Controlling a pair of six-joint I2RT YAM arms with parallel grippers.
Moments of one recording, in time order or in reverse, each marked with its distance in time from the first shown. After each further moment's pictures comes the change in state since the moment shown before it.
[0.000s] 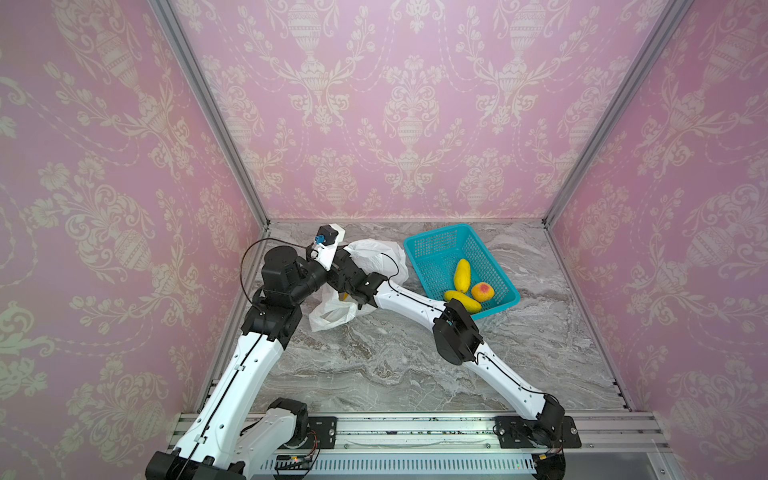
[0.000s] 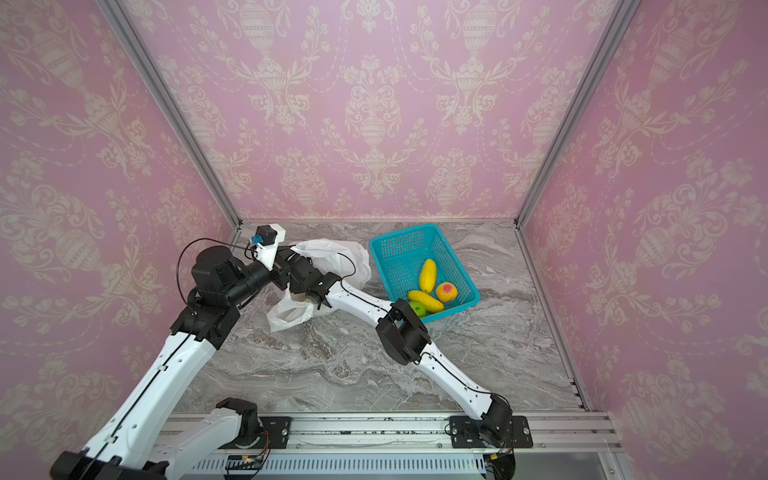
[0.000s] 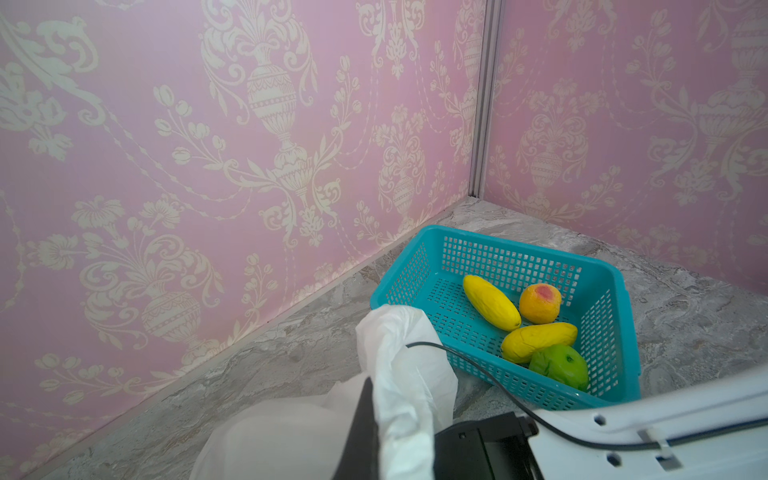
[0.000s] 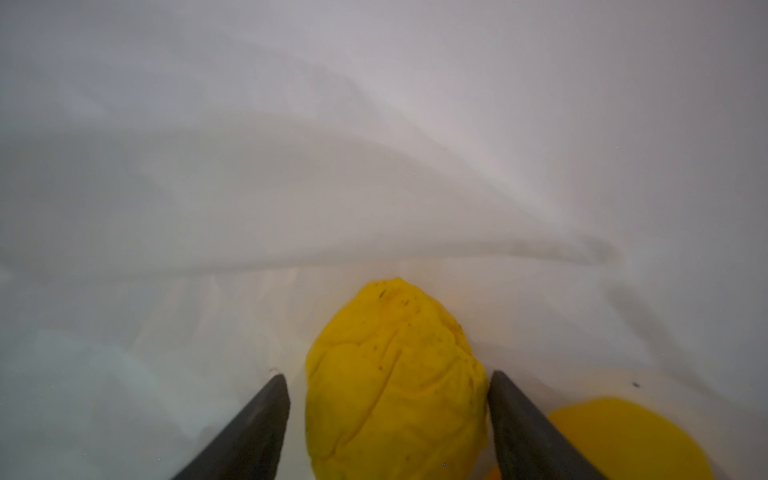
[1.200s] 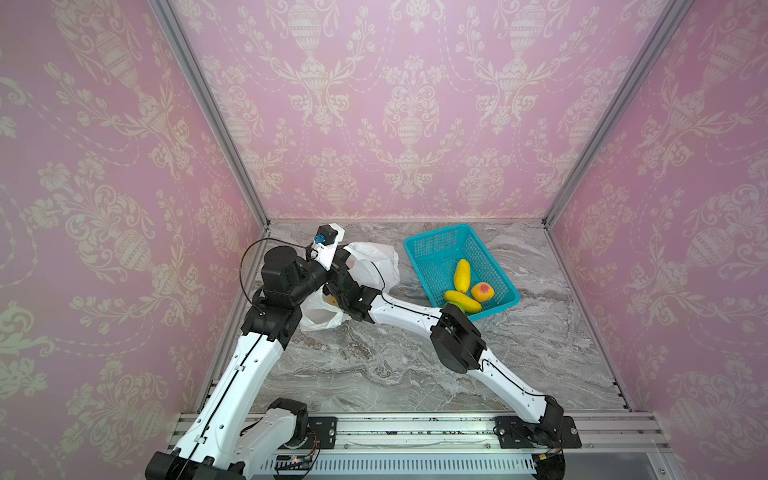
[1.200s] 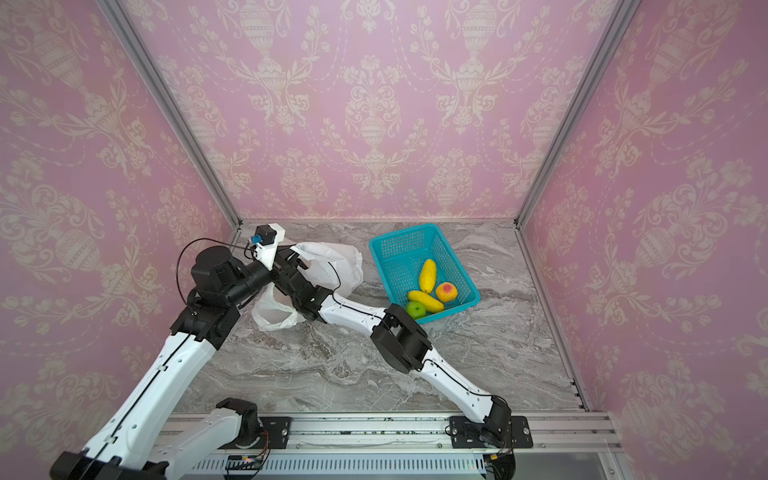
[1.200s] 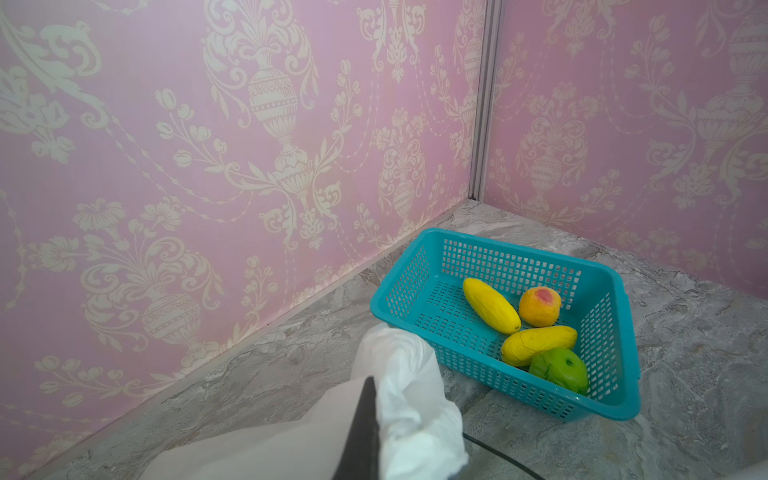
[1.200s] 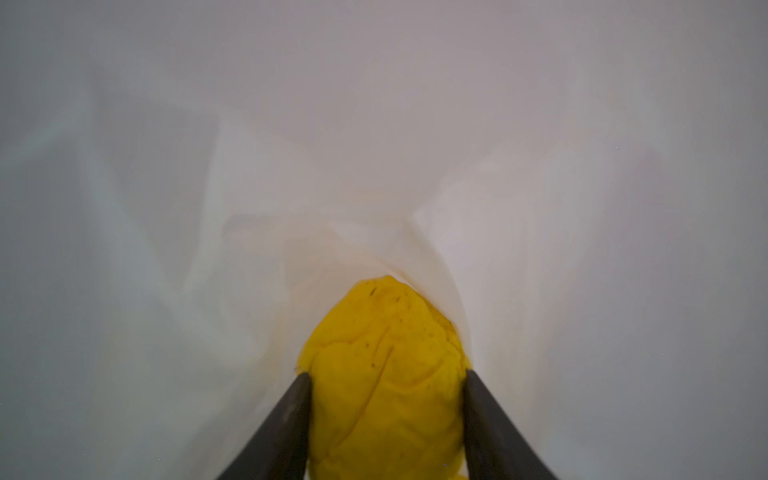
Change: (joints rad) left arm 0.000 0.000 0.000 0.007 0.000 -0.006; right arm 0.091 -0.106 -0.257 0.531 0.229 -0.682
